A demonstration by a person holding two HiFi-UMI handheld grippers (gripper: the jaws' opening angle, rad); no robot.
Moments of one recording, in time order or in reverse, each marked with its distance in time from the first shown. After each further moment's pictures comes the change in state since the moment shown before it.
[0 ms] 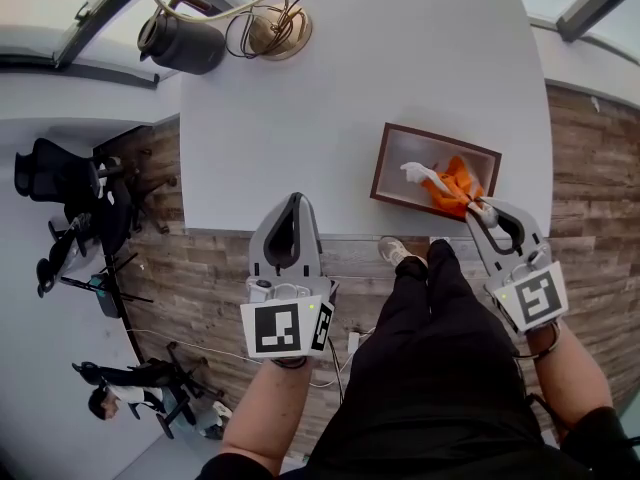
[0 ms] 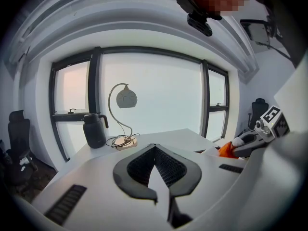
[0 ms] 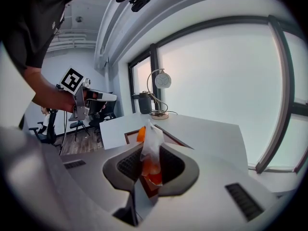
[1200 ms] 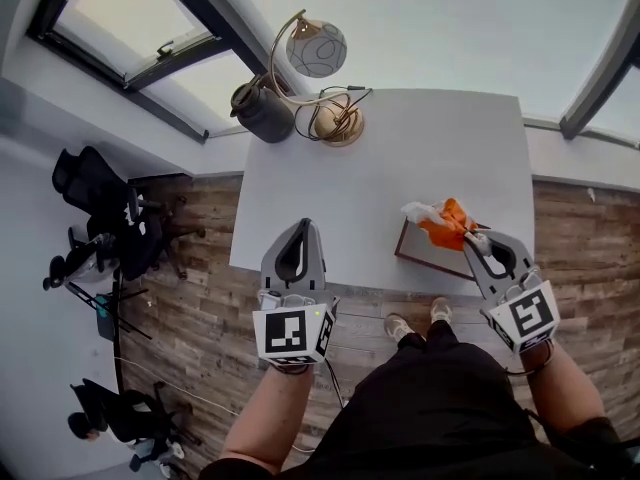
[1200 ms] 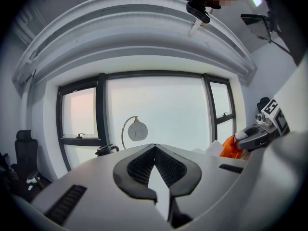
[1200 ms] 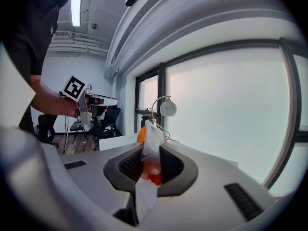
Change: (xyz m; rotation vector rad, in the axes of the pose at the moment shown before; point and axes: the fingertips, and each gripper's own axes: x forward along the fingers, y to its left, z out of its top) left arm -0.051 0.041 0.118 0.067 -0.198 0.082; right arm -0.023 0.010 0.131 -0.122 -0.154 0.027
